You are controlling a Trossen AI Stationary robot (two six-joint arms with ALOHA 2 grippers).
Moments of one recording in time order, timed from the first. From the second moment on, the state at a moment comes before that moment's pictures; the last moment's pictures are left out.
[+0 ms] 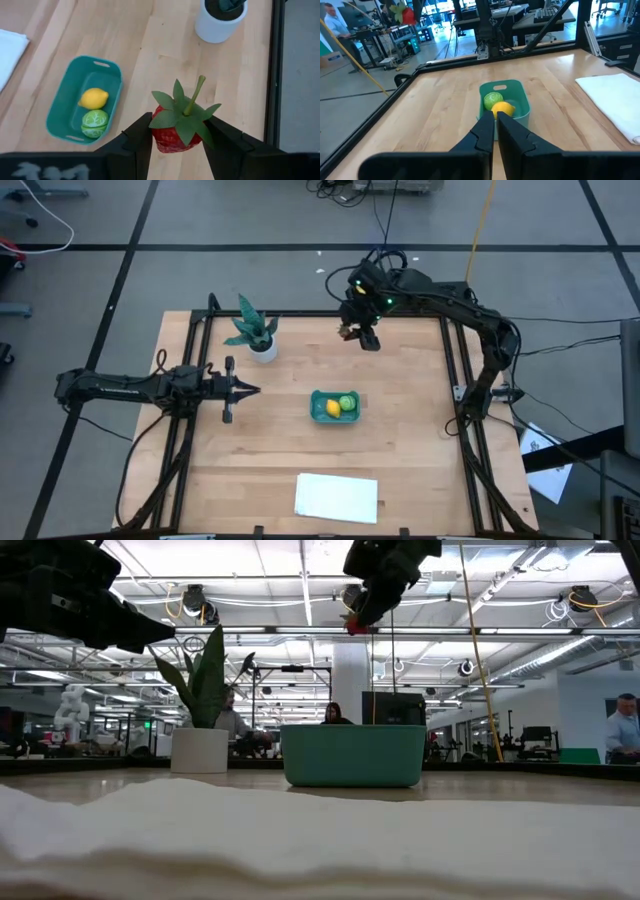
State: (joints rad) left arm 0.01 0.39 0.12 0.15 -0.01 0.17; right arm -0.50 1.77 1.81 -1.08 -0.39 -0.62
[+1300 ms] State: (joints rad) left arm 0.01 0.39 0.12 0.15 -0.01 0.17; right arm -0.50 1.75 1.81 -1.11 -0.39 -0.62
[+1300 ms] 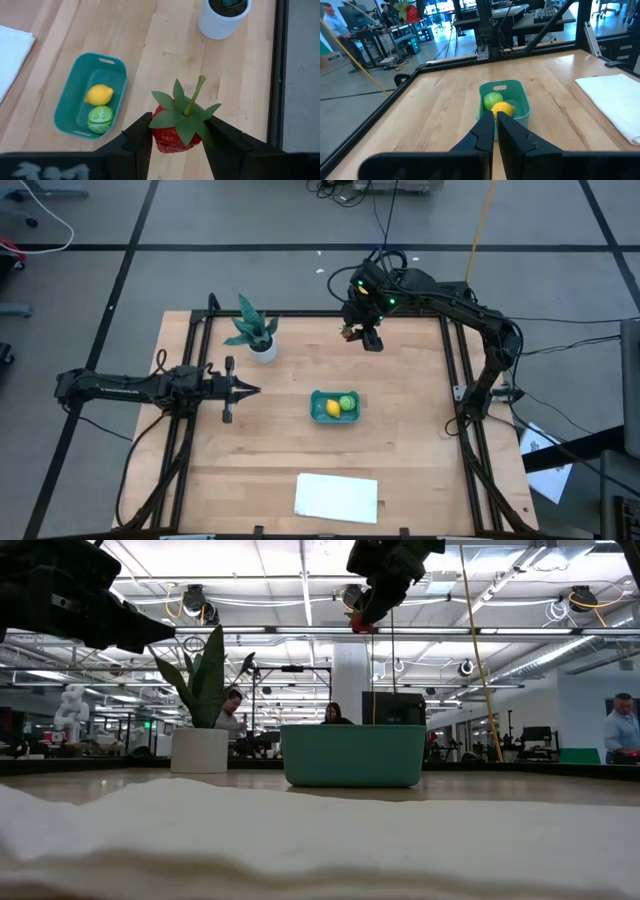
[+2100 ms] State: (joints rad) left arm 0.01 0.39 0.12 0.15 -0.01 0.17; right arm -0.41 1.75 1.69 -1.01 -0.40 -0.60
